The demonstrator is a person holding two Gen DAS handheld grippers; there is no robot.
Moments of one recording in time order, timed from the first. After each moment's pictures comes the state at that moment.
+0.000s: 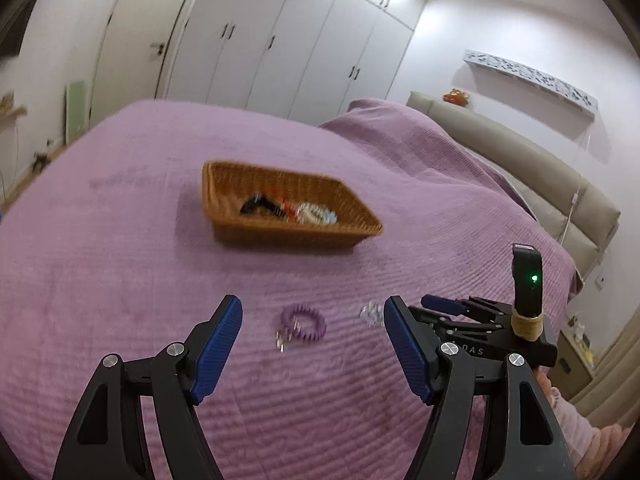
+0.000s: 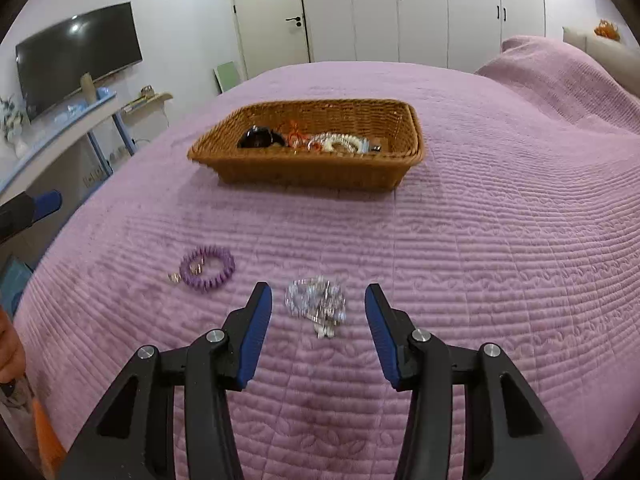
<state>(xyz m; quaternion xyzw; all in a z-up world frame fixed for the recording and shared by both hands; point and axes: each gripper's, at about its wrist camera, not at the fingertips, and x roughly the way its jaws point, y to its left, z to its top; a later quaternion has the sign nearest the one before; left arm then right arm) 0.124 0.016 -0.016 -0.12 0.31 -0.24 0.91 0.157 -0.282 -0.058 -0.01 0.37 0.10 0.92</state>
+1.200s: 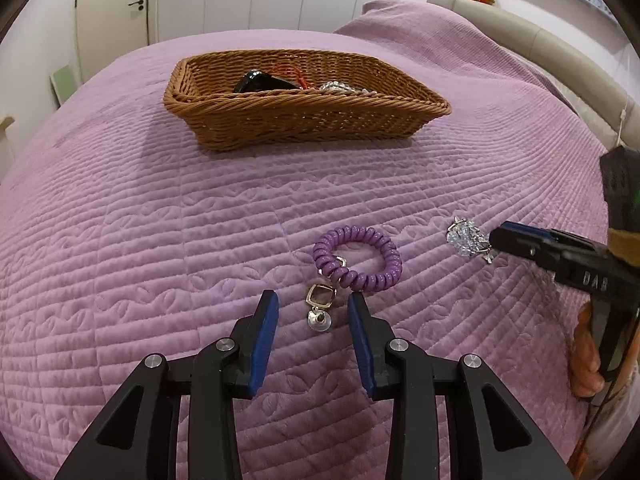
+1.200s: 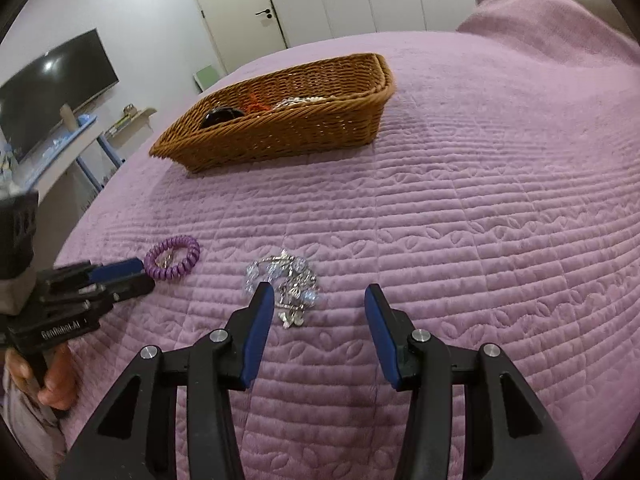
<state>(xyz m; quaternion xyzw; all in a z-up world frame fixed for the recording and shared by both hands) 0.204 -0.049 -0.103 0.01 0.44 -0.20 0.88 0.189 -0.324 -0.096 0.11 0.41 0.10 0.90</state>
